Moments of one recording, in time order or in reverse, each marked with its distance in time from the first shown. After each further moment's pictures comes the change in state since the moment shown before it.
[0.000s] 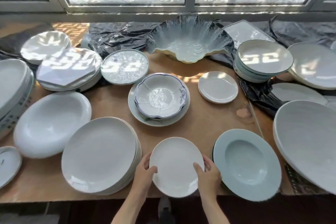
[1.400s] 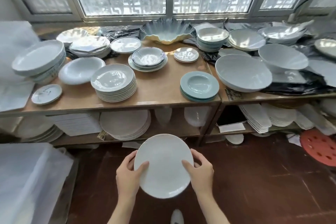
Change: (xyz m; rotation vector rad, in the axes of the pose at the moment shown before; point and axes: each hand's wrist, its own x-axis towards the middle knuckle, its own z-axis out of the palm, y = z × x) left_hand -0.399 -0.300 -0.048 0.008 0.265 0.386; right_hand -0.366 0.175 -0.277 0.084 -0.134 -0.169
